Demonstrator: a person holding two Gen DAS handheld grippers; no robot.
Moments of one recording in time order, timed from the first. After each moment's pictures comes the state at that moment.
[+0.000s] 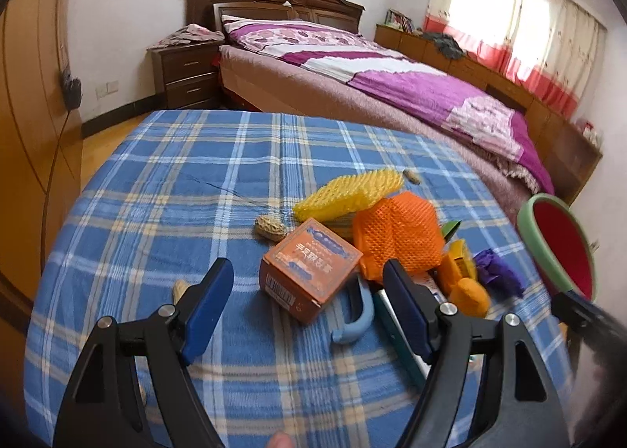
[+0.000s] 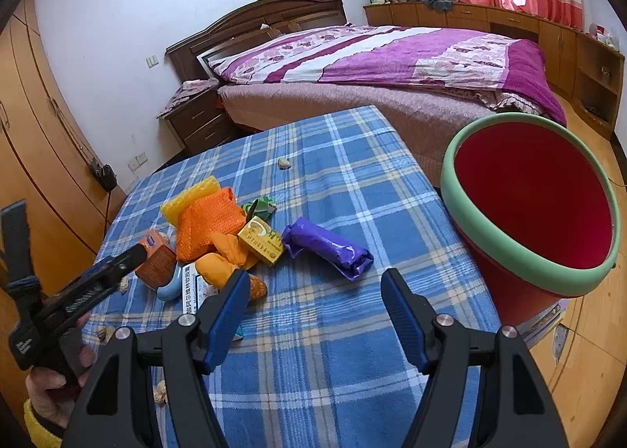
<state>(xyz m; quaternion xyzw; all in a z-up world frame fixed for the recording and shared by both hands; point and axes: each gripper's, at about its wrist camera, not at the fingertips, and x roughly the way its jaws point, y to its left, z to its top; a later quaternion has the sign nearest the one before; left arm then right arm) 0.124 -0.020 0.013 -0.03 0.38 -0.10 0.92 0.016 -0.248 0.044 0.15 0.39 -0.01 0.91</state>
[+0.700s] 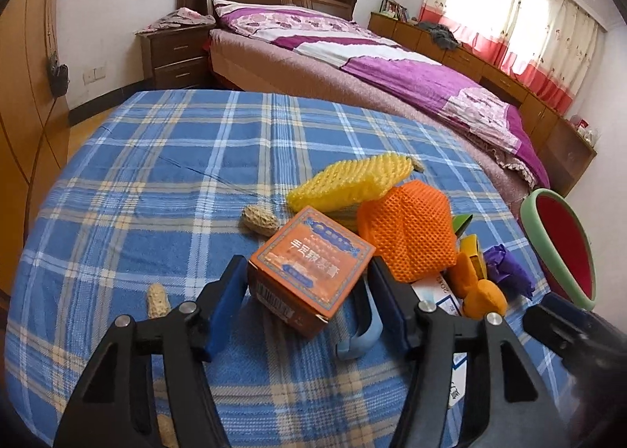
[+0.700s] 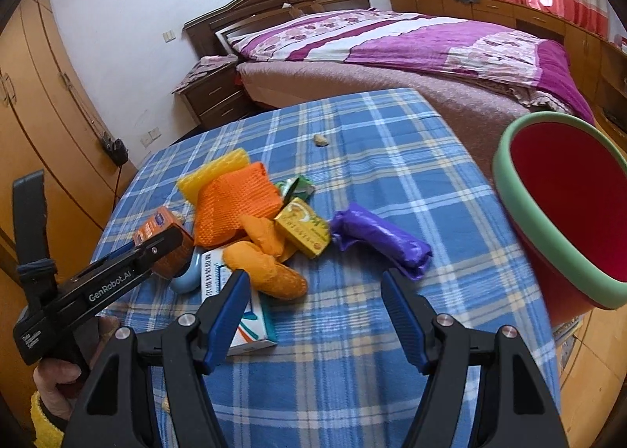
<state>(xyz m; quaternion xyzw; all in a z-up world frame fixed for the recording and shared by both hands) 0.140 -0.017 -0.002 -0.06 0.40 -0.12 0.91 0.045 -0.214 0.028 0.13 0.42 0.03 0.90</state>
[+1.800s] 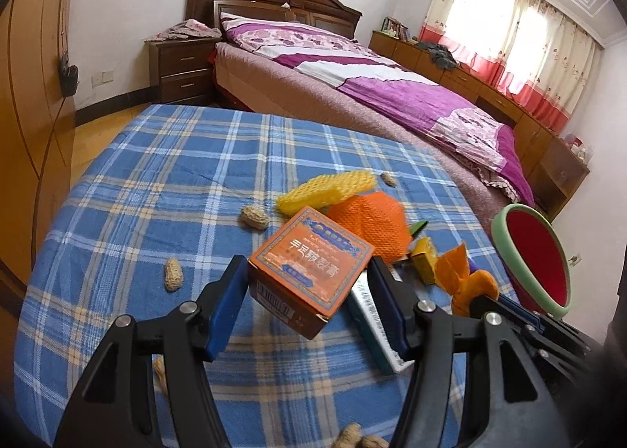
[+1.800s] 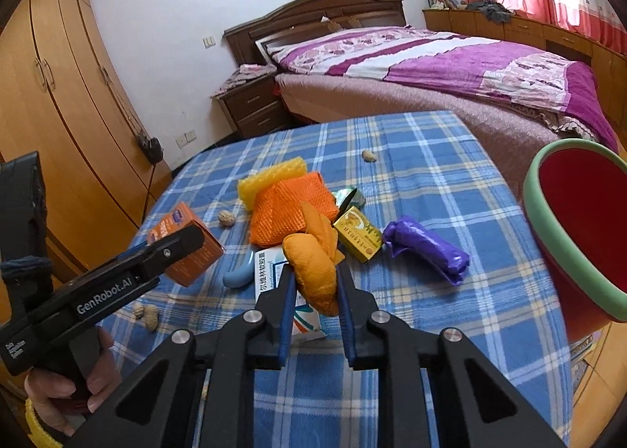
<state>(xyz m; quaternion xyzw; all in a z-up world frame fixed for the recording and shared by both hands) 0.096 -0.019 0.033 -0.08 0.37 -0.12 0.92 0.022 -0.195 0.049 0.12 0.37 0.08 0.92</state>
